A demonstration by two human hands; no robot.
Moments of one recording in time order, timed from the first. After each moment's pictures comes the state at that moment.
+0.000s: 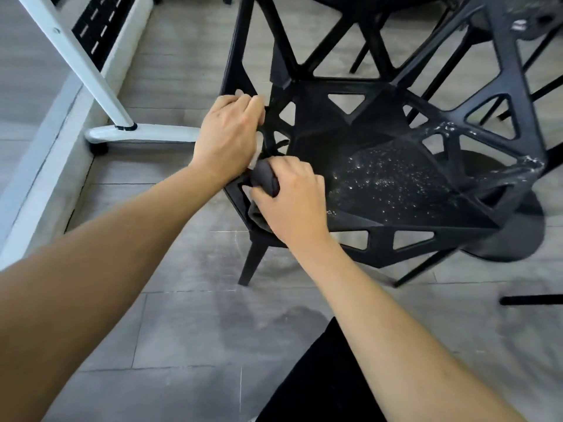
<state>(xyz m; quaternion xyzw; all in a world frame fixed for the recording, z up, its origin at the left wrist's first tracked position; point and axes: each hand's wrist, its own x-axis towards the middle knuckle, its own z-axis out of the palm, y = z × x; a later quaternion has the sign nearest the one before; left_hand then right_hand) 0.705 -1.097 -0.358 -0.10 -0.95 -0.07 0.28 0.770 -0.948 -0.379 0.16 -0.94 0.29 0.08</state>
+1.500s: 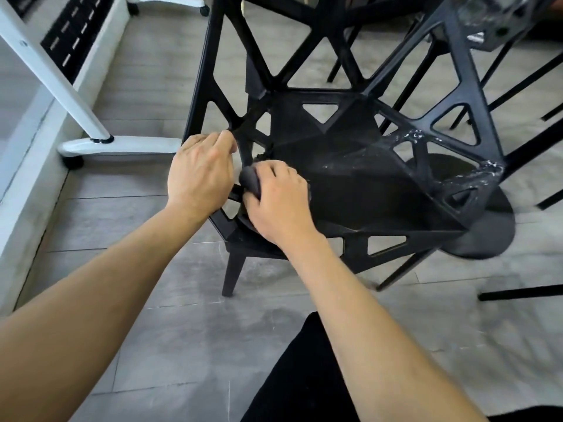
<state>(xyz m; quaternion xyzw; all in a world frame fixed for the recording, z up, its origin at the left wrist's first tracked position) 0.734 -1.092 -0.377 -0.03 -0.96 -0.11 0.25 0.749 -0.932 -0.382 0.19 -0.96 0.22 0.06</state>
